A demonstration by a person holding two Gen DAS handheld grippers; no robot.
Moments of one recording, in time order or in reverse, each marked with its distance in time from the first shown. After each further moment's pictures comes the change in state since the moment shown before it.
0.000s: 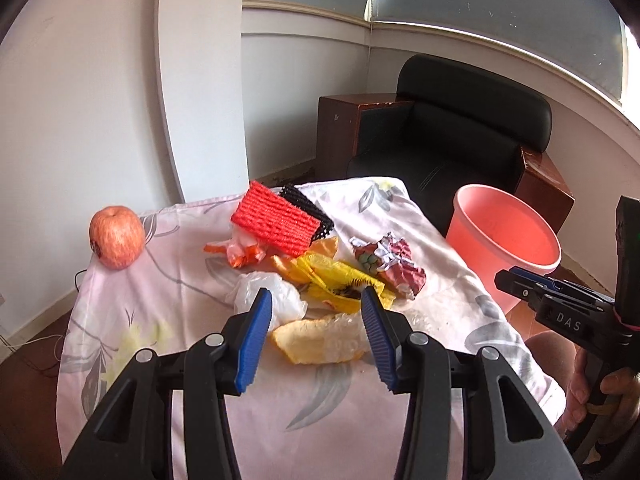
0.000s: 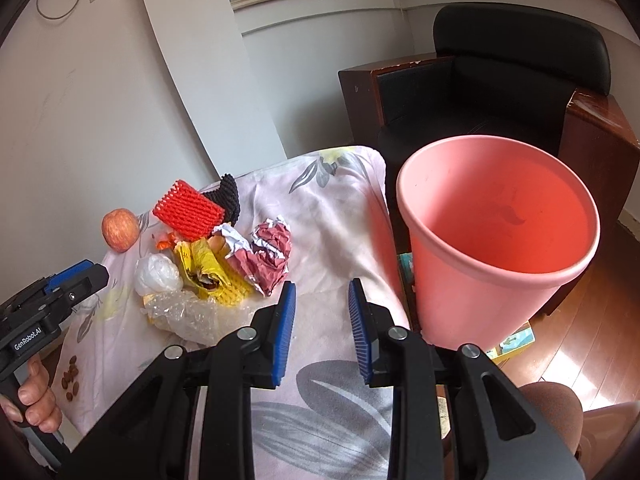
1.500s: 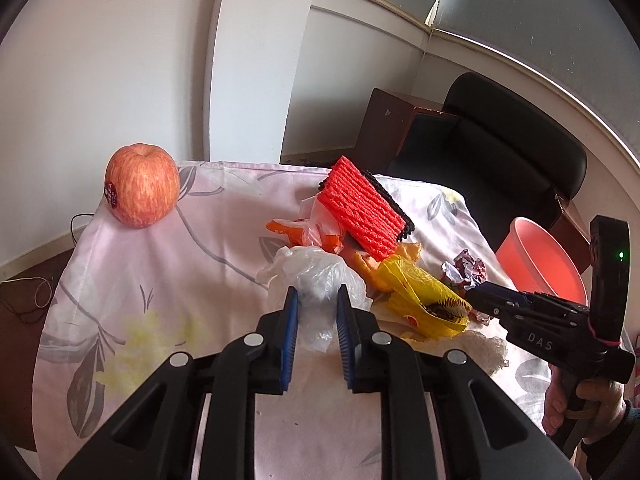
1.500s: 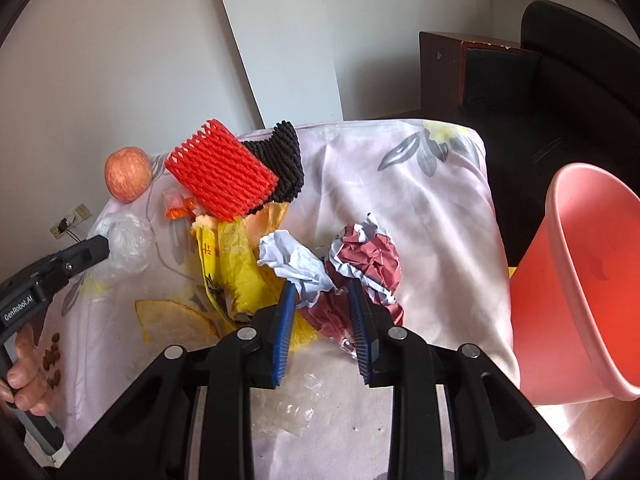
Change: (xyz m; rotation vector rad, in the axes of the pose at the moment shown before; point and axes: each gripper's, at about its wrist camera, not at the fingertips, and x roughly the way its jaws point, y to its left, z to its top) left arm 0.048 0.085 -0.004 -0.212 0.032 -0.002; right arm 0.099 0.059 0.024 -0.200 0.165 0.088
